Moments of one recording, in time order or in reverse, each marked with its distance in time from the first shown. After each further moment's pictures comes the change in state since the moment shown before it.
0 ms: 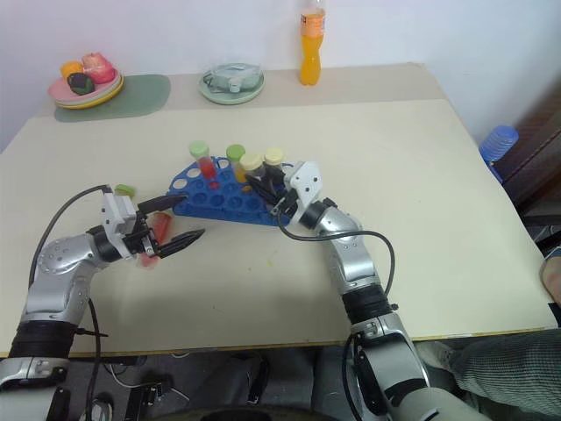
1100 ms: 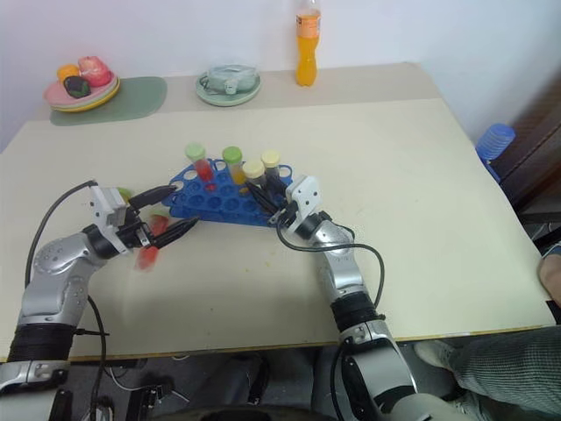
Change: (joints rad) left arm 0.009 -0.022 0.045 -0.050 -0.046 0.078 0.090; right arm 0.035 0.070 -0.044 0.138 0.013 -0.178 0.014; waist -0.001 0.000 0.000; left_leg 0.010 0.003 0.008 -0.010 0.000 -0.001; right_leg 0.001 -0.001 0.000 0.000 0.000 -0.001
